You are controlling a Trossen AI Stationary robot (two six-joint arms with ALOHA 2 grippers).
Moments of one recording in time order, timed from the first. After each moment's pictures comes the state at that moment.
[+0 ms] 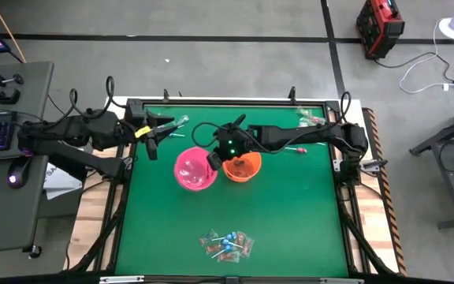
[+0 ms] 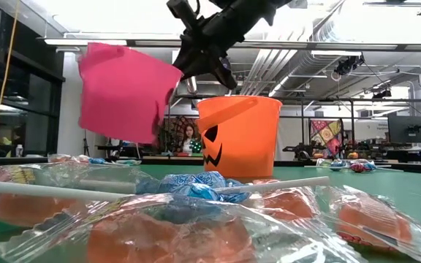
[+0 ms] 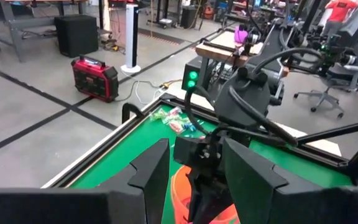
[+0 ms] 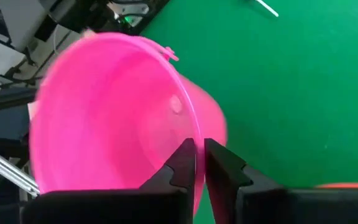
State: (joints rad) left arm -0.13 0.86 1.15 -0.54 -0.53 -0.27; right arm -0.07 1.91 1.55 -0.36 -0.03 0.72
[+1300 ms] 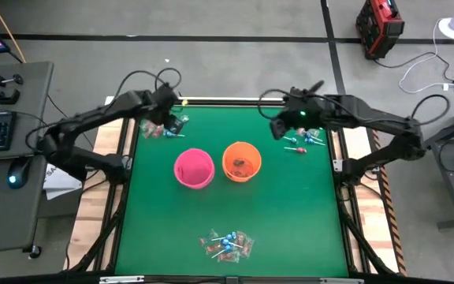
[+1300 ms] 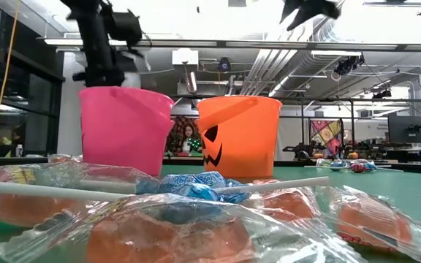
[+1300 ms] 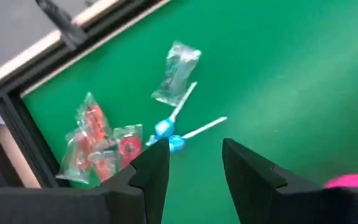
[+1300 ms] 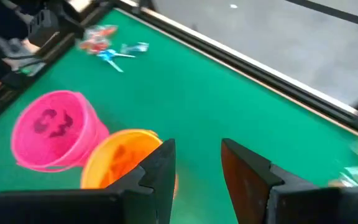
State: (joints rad) left arm 0.66 1.32 1.07 -0.96 -0.20 -0.29; right arm -0.15 1.31 1.55 -1.09 0.36 0.66
